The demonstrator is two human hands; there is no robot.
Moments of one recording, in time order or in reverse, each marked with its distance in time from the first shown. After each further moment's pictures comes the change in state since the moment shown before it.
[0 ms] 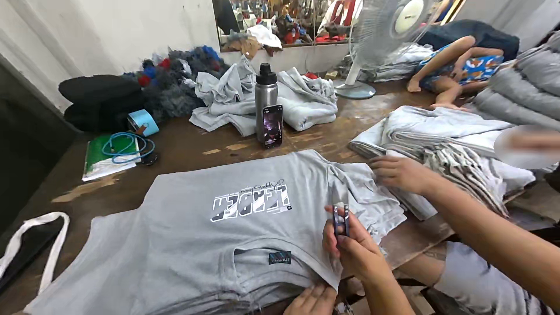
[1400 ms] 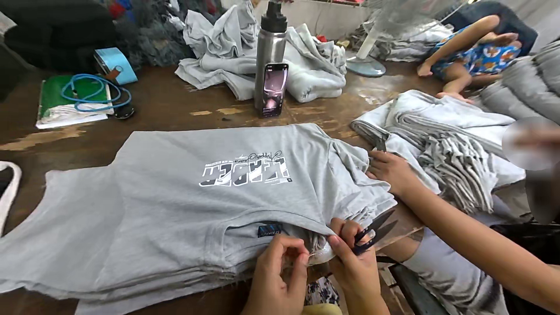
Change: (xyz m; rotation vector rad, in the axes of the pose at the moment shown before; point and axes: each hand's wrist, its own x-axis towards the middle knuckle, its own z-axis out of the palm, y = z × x) left_hand 0.011 -0.030 0.008 -0.818 0.397 -0.308; right_hand -0.039 0.009 0.031 -0.012 0.310 -0.142
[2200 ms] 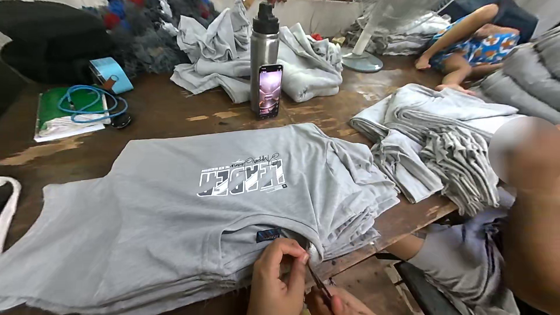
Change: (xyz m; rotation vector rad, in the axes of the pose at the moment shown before) left_hand 0.000 0.000 0.001 0.027 0.065 -0.030; right_hand -0.067 -0.021 -0.020 0.168 -0.550 0.688
